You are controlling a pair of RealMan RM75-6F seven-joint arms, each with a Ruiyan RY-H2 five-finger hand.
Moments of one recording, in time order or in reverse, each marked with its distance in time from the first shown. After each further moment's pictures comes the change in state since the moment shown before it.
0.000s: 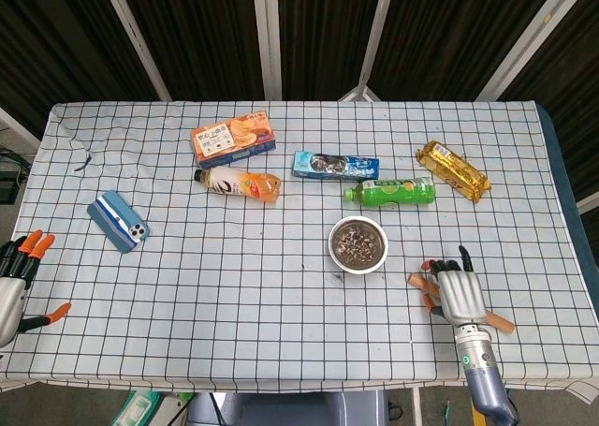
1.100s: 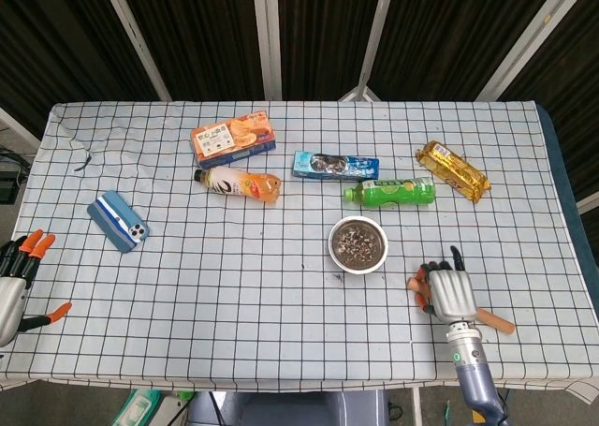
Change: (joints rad) left arm -0.001 0.001 -0.001 -0.006 -0.004 -0.002 0.005; right arm 0.023 -0.054 -0.009 0.055 0.011 -0.014 -0.010
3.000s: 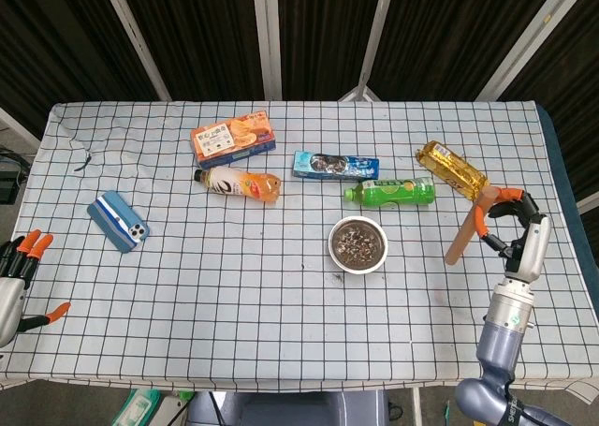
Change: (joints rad) left arm 0.004 -0.010 -0.004 0.003 -0.007 0.007 0.016; right arm -0.003 0.013 0.430 -0.182 0.077 0.283 0.875
